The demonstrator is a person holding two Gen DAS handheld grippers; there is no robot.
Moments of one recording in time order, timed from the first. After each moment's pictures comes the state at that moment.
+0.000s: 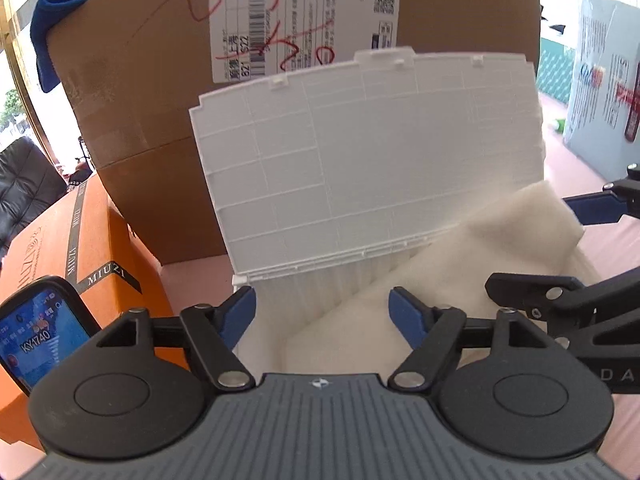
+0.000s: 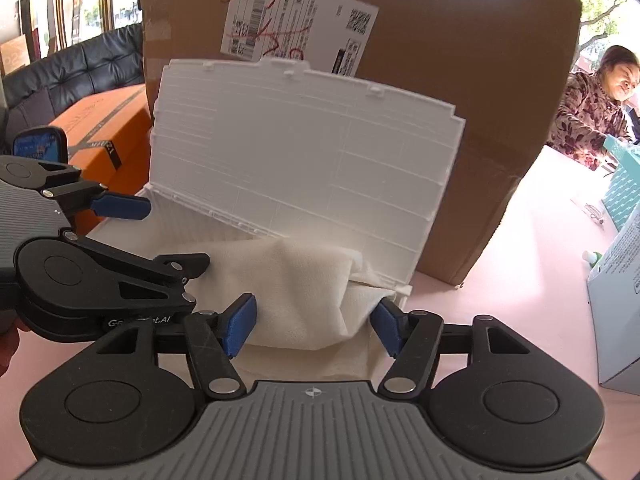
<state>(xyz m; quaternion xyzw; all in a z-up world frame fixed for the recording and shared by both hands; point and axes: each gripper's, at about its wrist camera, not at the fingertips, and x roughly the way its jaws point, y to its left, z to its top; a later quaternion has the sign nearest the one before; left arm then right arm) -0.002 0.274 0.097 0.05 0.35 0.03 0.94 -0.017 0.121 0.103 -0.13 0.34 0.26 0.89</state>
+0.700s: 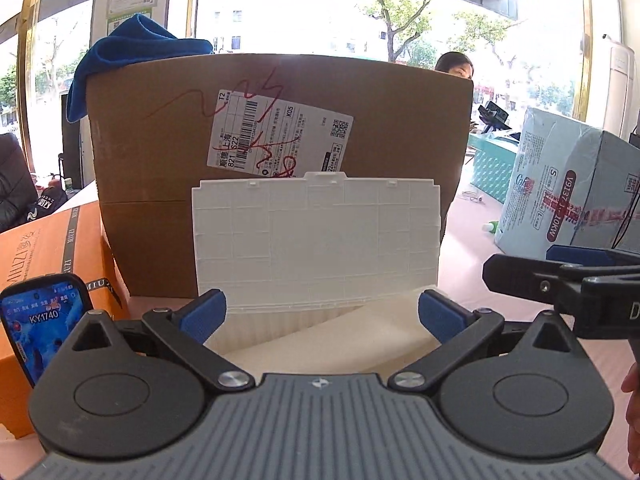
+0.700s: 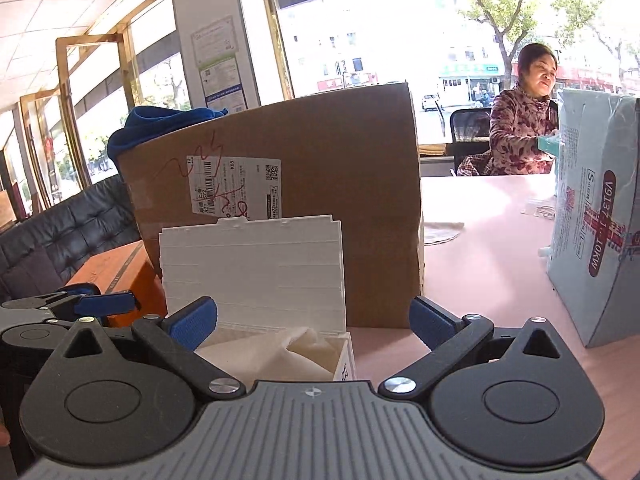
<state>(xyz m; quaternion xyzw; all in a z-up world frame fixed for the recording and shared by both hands) -0.077 0.249 0.133 -0.03 0.24 -0.01 0.97 -0.066 0.047 0.152 0.05 0.22 0.22 0.95</state>
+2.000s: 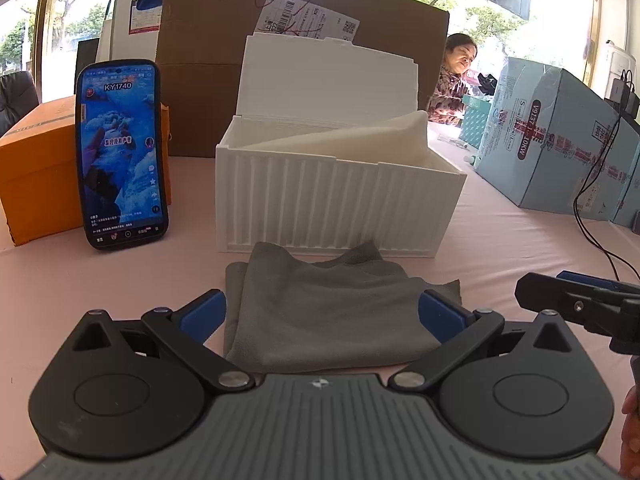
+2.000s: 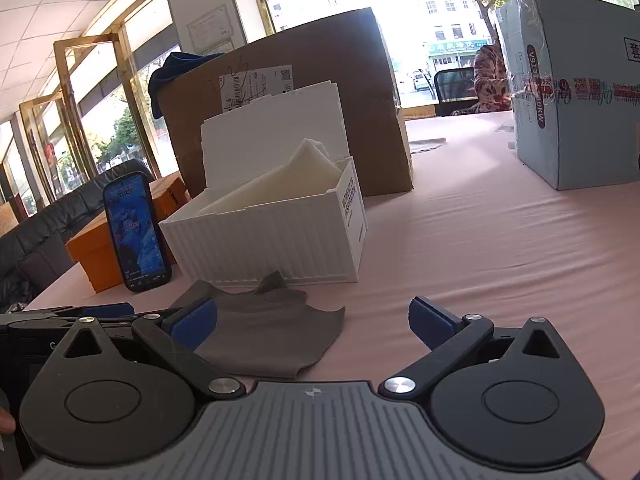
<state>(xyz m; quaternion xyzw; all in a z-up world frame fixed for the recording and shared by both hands) -0.216 0.256 0.038 -0.08 0.27 -0.01 0.96 -0.216 0.022 0.051 0.08 0.25 0.23 0.94</state>
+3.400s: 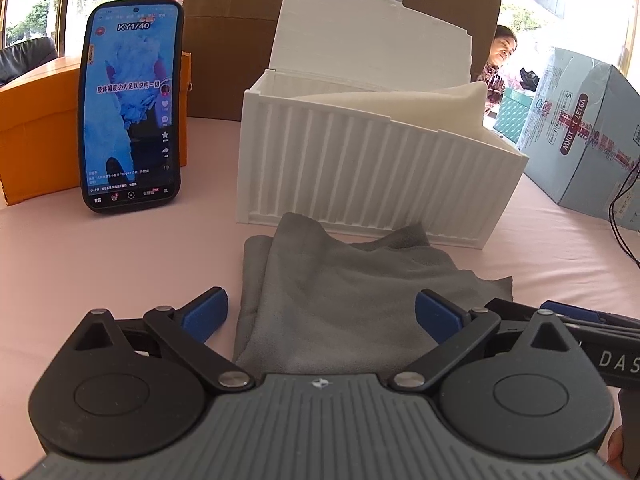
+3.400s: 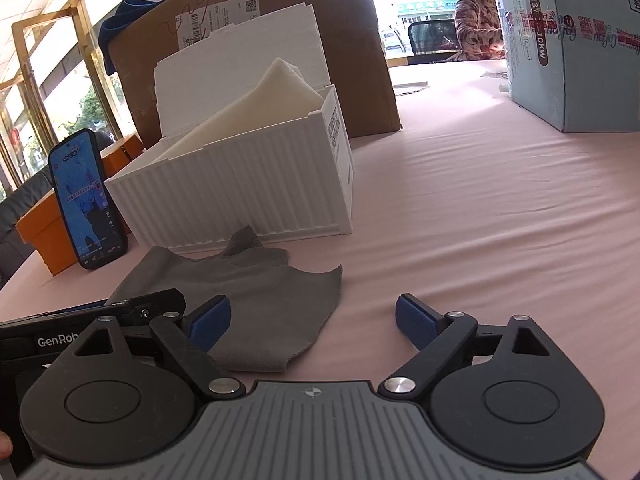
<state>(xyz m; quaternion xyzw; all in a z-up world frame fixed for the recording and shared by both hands) -0.189 0.265 0.014 -0.10 0.30 0.02 0.95 -0.176 0.053 0.011 0.08 0.32 0.18 0.93</state>
